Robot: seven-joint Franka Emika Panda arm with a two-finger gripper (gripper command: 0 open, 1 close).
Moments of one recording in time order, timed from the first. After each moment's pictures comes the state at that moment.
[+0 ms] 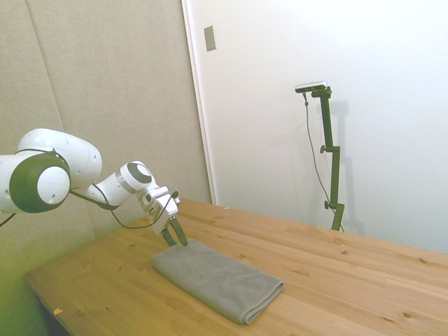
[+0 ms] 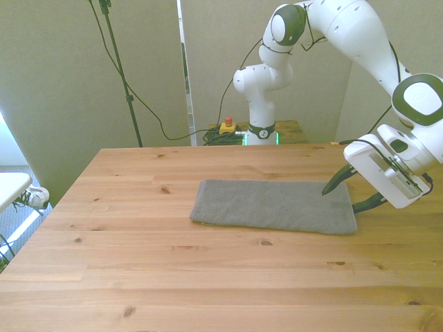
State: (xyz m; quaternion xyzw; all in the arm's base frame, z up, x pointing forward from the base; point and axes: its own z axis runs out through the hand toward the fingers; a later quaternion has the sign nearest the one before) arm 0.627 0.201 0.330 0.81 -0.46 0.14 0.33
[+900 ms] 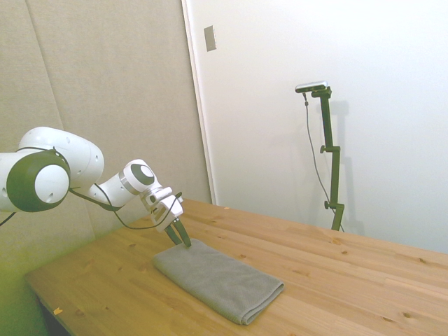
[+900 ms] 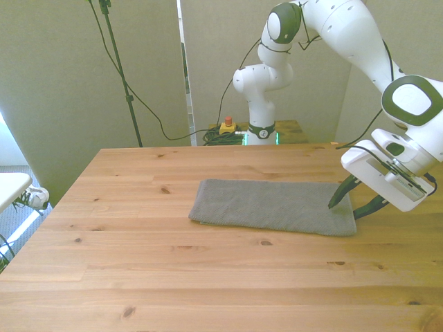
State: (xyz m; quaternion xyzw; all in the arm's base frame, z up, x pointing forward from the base) arm 0.637 0.200 0.329 0.84 -0.45 0.15 0.27
